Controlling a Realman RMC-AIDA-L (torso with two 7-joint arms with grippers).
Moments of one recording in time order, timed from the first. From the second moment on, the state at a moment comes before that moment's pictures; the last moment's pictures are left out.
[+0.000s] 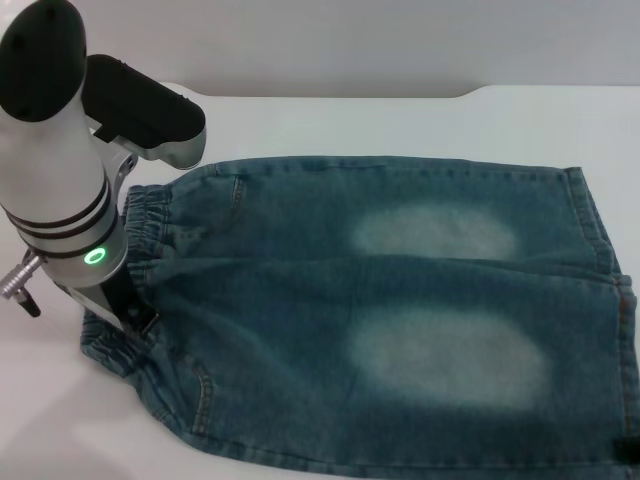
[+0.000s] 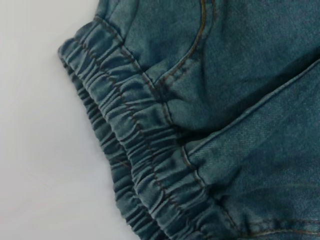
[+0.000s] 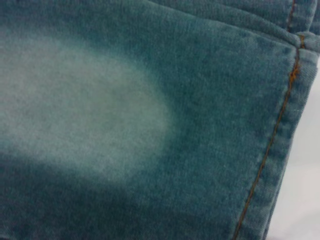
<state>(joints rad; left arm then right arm) -0.68 -2.06 -1.46 -1.34 2.89 -1.71 0.07 -0.09 2.07 1.50 1.90 -2.75 1.54 -0.15</state>
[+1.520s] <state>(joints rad) -0.69 -2.06 -1.46 -1.33 2.89 -1.70 0.07 -0.09 2.07 1.48 1.88 -2.76 1.53 -0.16</state>
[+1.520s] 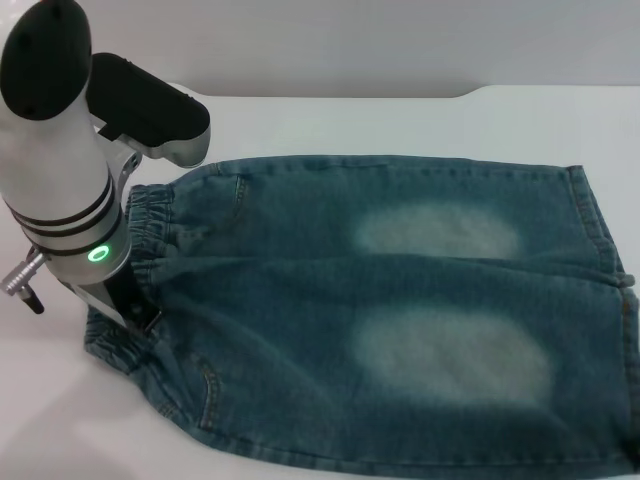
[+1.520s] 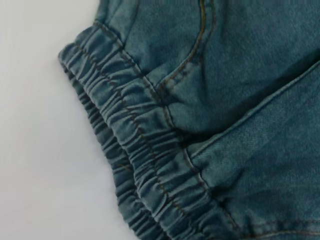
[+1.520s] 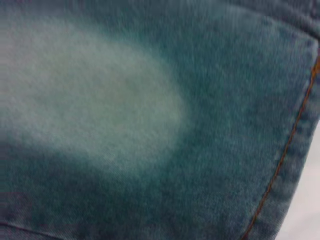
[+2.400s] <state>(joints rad) -0.55 -2.05 -1.53 -1.56 2.89 -1.46 0.04 -0.06 2.07 1.48 2.03 -2.71 1.26 -0.27</state>
